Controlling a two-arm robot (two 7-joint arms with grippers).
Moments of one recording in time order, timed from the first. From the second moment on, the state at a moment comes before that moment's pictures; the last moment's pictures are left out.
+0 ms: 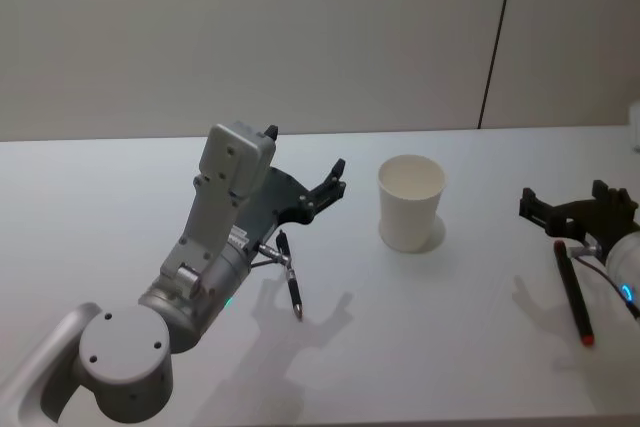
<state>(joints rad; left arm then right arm) -0.24 0.38 0.45 -1.63 -0.20 0.01 -0.01 0.16 0.25 -0.19 -1.70 0.29 0.52 -0.11</state>
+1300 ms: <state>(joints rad) -0.24 0.38 0.45 -1.63 -0.20 0.01 -0.01 0.34 0.16 -0.16 -1.38 0.29 0.74 -0.19</state>
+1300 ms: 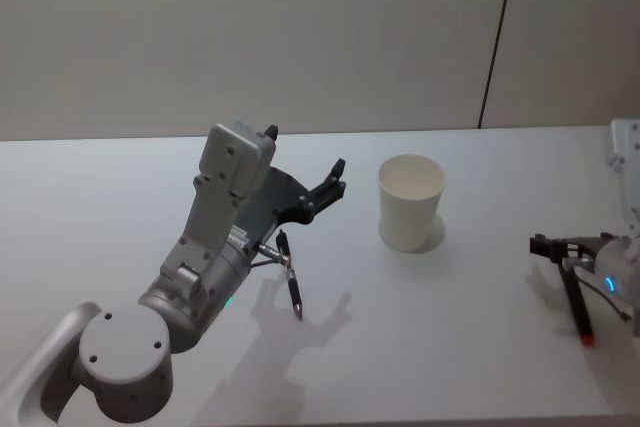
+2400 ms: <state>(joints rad) -0.24 0.38 0.45 -1.63 -0.20 0.01 -0.01 0.45 0.12 -0.15 -1.15 0.27 0.68 -0.19</state>
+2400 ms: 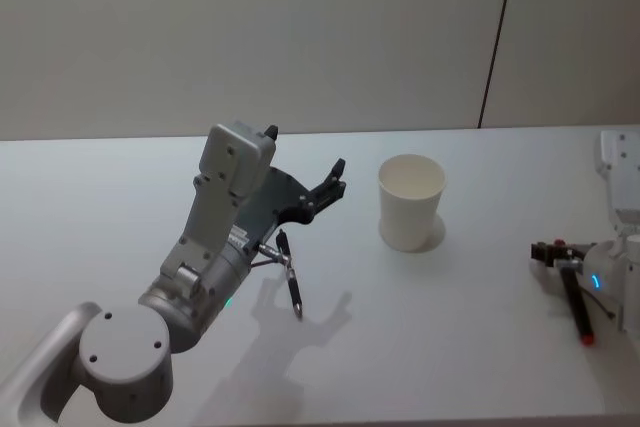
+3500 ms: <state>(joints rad) -0.24 0.38 0.45 -1.63 -0.20 0.01 -0.01 0.47 0.10 -0.14 -1.08 0.26 0.59 -0.15</state>
